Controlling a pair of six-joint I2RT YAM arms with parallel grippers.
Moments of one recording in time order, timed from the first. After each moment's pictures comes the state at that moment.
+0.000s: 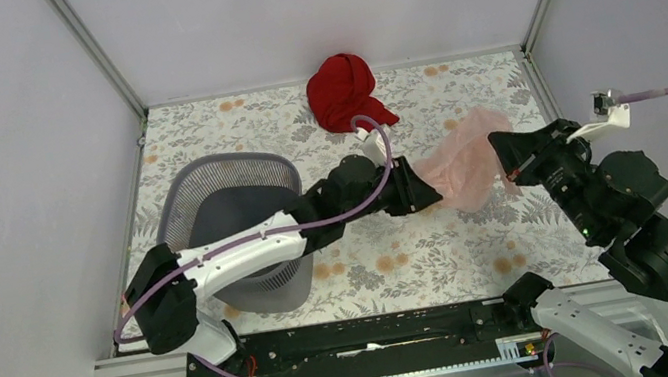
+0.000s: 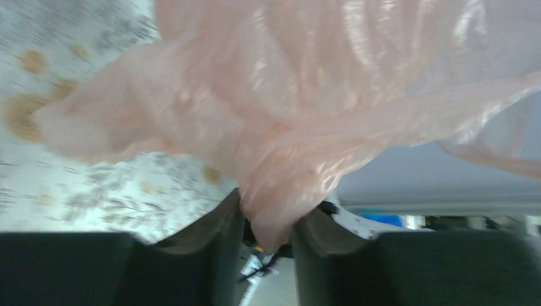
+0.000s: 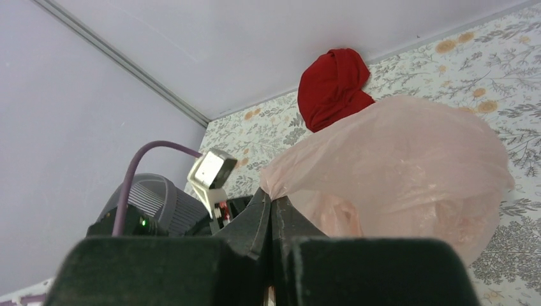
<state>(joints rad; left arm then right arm) -1.08 1.54 1.13 0.16 0.15 -0.97 0.55 0.60 1.23 -0.69 0.29 0.65</state>
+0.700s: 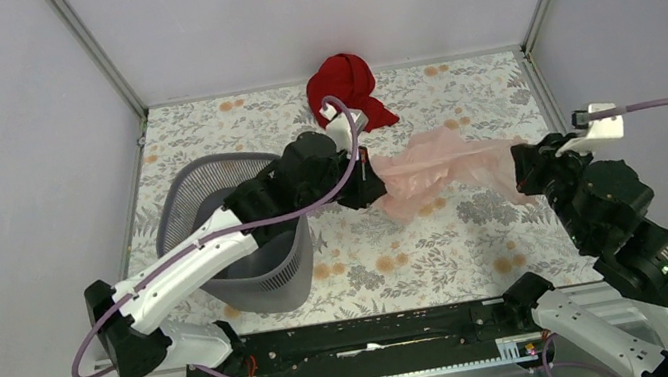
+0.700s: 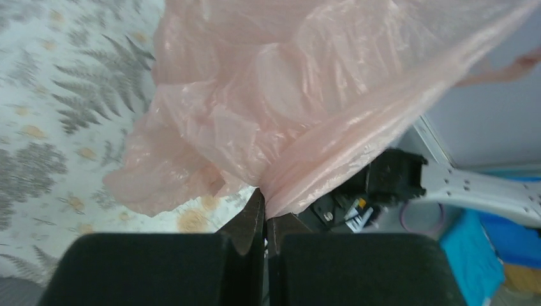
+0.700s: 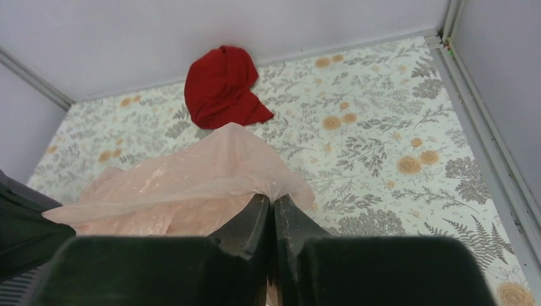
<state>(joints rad) -1.00 1.35 1.38 -0.47 0.02 -0.52 0.55 0.53 1.16 -0.77 0.50 0.33</state>
